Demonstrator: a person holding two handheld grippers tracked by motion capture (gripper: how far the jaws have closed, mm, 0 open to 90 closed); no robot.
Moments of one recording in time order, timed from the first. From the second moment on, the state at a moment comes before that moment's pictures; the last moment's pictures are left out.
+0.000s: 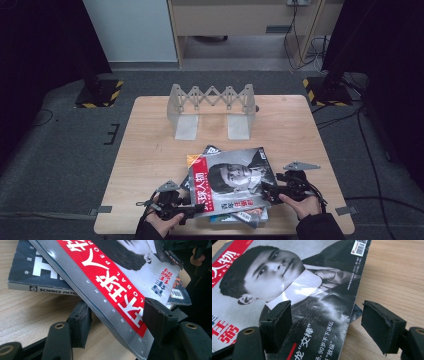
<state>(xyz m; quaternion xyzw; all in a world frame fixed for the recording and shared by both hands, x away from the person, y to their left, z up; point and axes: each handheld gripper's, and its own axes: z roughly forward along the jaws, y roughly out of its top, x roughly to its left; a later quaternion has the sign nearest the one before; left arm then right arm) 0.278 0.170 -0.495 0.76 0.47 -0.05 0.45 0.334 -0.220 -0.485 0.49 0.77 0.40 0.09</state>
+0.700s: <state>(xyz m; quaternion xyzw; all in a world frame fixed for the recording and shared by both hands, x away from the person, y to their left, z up) 0.292 0.160 -0.479 0.74 0.45 -0.06 0.50 0.334 -0.219 -0.490 0.49 0.77 0.40 0.07</state>
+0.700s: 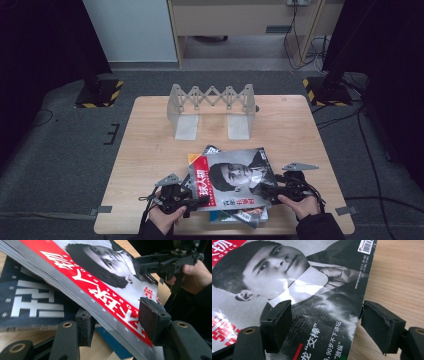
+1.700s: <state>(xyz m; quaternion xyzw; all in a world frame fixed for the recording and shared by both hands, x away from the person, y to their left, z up) 0.326 0.155 -0.463 0.73 0.45 -0.08 0.51 0.342 -0.247 -0.483 0.54 0.72 0.42 0.12</state>
